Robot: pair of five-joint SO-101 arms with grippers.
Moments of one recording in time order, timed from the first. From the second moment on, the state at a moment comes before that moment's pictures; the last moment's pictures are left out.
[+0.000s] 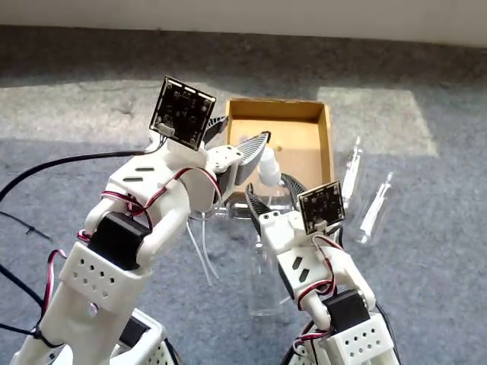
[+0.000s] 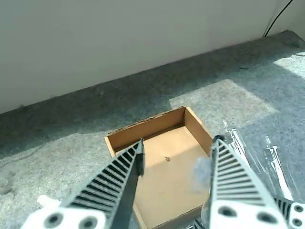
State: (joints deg) left arm 23.2 -48.5 30.1 47.3 6.5; right arm -26.9 -88.4 81.7 28.2 1.2
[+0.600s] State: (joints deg) left arm 29.4 -48.7 33.6 46.0 0.0; right arm -26.7 -88.3 81.8 28.2 1.2
